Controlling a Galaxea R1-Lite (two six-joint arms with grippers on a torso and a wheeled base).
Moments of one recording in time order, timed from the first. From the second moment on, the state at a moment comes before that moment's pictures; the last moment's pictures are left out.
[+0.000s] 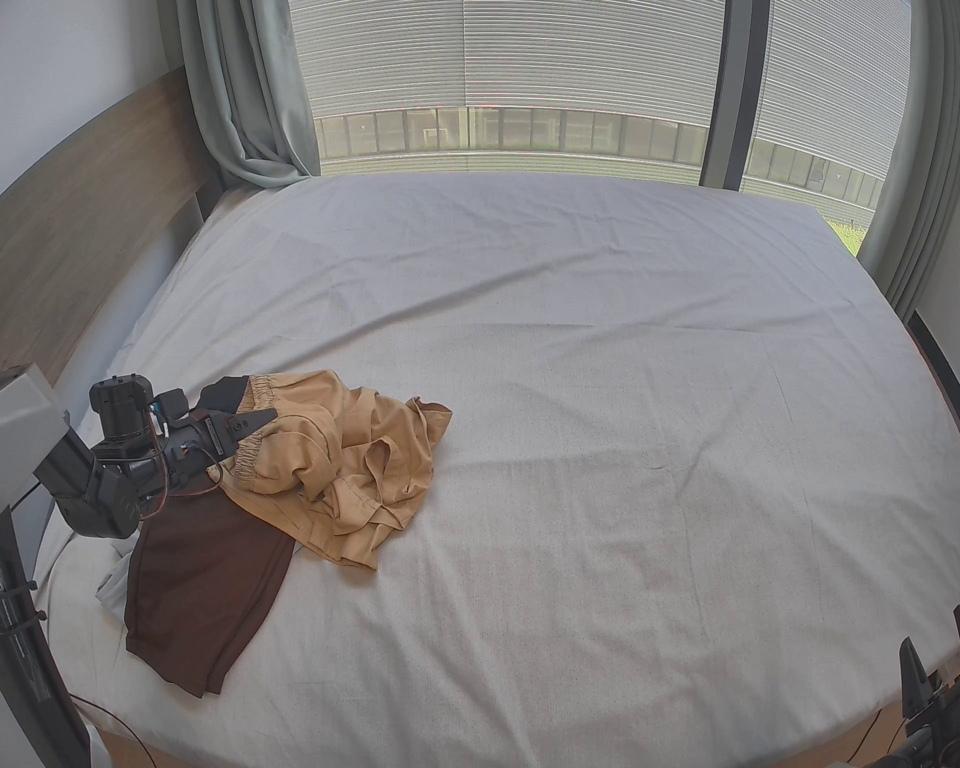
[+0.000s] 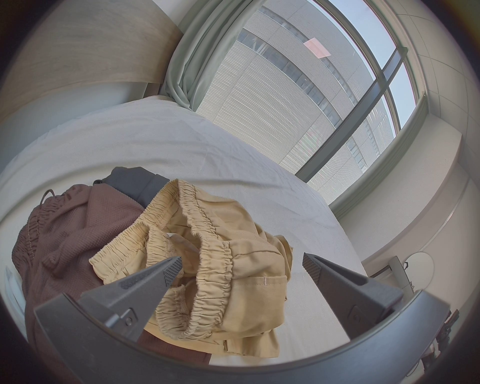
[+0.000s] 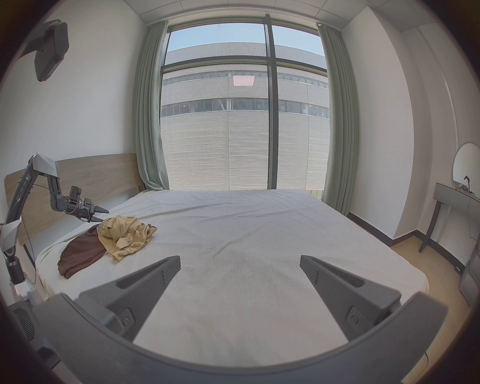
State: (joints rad) left arm 0.13 2.17 -0.90 -0.94 -0.55 -0.38; right arm -0.01 0.02 -0.02 0.00 -0.02 0.00
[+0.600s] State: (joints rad) left arm 0.09 2.12 -0.83 -0.95 -0.65 -0.38; right arm -0.01 0.02 -0.02 0.00 -0.02 0.00
